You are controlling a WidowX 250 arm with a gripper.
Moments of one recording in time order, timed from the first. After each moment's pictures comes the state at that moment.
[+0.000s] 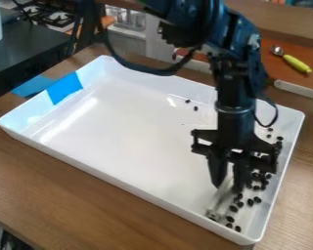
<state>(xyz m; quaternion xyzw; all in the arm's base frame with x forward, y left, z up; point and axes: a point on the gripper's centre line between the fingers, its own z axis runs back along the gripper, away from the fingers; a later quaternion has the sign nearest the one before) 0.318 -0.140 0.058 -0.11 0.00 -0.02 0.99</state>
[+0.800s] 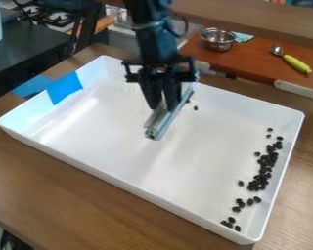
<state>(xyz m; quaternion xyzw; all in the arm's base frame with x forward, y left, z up) 0.354 -0.004 0.113 -0.14 -0.04 0.05 0.99</state>
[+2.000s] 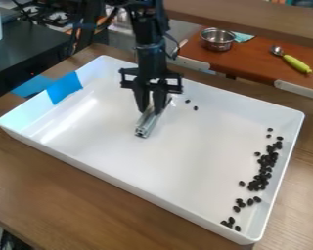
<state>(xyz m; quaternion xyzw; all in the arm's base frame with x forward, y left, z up) 0.404 0.037 0.060 -0.06 -0.02 0.10 0.99</state>
